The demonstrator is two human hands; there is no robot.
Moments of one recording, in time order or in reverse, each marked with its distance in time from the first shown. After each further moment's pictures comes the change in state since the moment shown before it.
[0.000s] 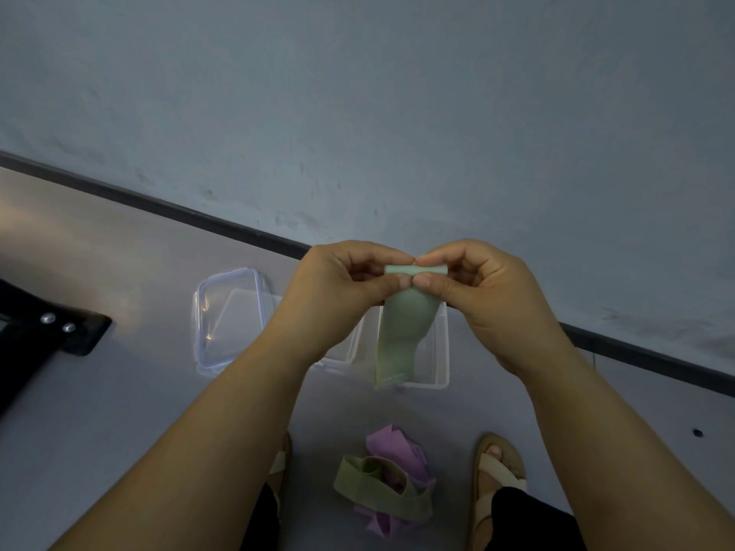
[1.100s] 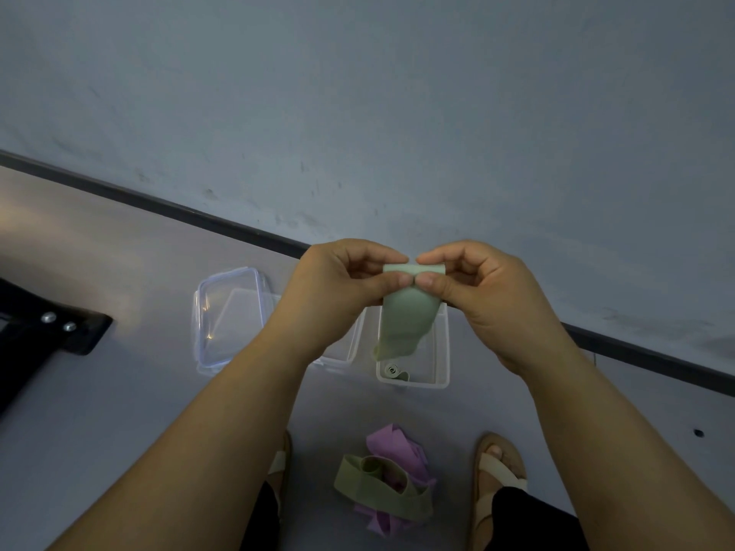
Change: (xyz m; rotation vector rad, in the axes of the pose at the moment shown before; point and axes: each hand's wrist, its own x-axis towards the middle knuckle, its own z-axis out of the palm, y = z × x) left_hand 0.003 -0.001 -0.001 -0.002 0.018 -0.046; right_hand 0.001 0.005 -0.002 -0.012 0.016 0.038
